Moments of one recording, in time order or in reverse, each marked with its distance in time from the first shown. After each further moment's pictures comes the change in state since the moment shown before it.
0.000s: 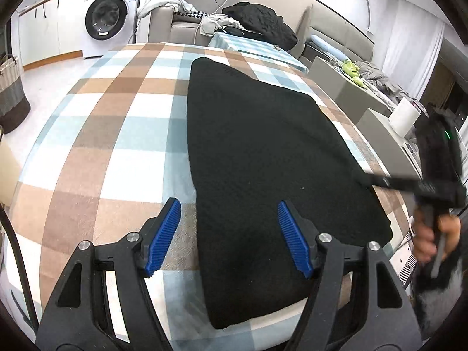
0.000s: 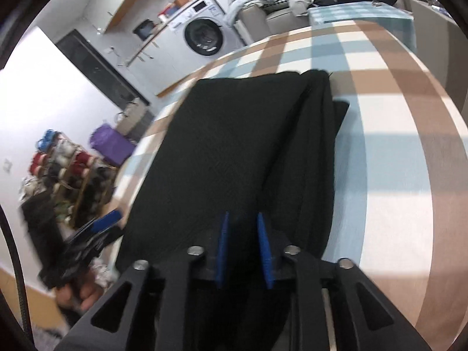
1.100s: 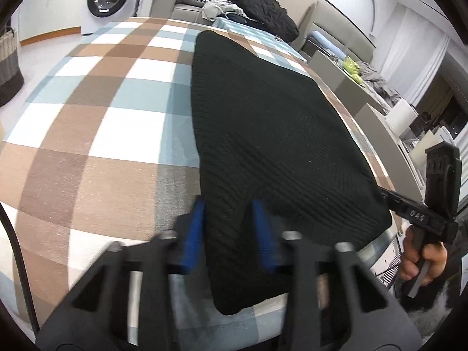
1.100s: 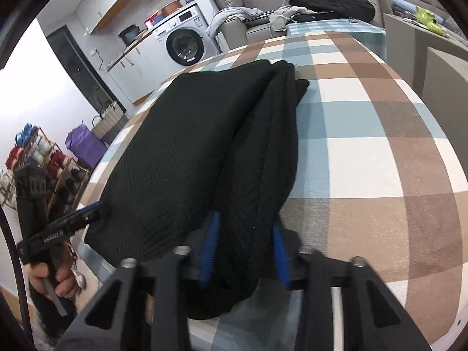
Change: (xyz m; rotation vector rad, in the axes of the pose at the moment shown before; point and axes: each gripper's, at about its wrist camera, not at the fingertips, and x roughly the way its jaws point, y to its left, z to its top) left arm 0.023 0.002 -0.023 -0.064 0.059 -0.056; right arm -0.002 0.007 -0.049 -0.071 -0.088 -0.229
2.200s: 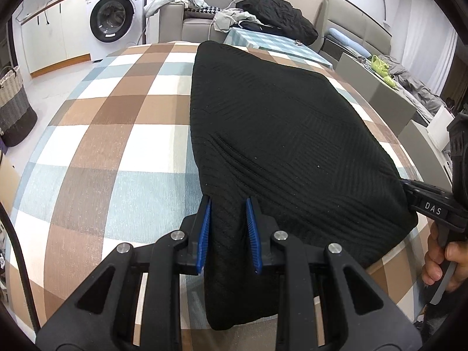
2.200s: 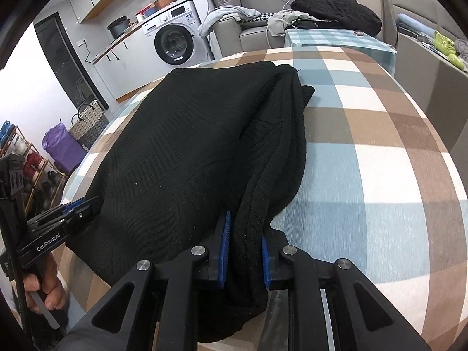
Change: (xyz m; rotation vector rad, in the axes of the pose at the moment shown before) left arm 0.079 0.013 0.115 0.083 -0.039 0.161; right arm 0.082 0.008 0.105 -0.016 -0.007 -0.102
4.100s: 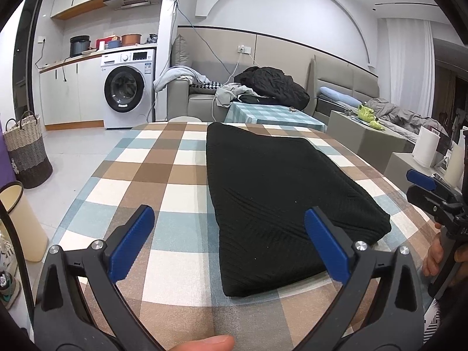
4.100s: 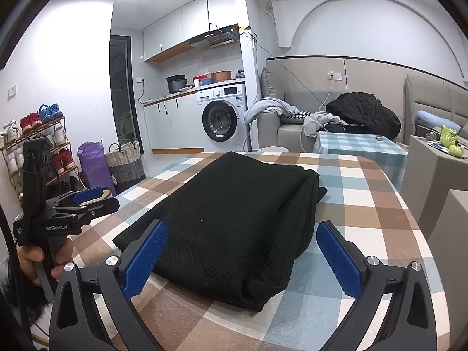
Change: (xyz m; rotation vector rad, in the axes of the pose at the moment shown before) left arm -0.098 -0.005 -0.047 0.060 -0.404 0.038; right arm -0.093 0.028 -0.053 -0.252 -0.493 0.091
